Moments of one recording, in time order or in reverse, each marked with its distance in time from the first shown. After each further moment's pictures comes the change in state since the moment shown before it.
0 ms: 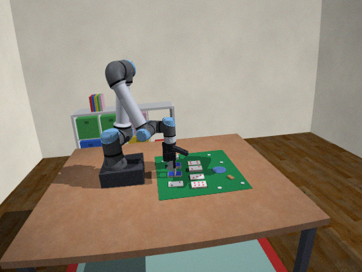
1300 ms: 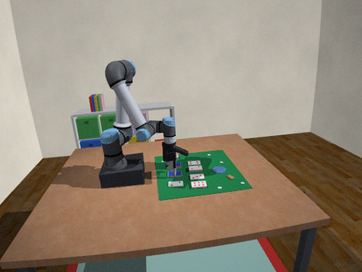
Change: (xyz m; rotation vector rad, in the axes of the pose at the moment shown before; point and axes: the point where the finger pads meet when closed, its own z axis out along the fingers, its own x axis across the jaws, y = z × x) arm 0.000 0.000 0.000 0.001 0.000 0.000
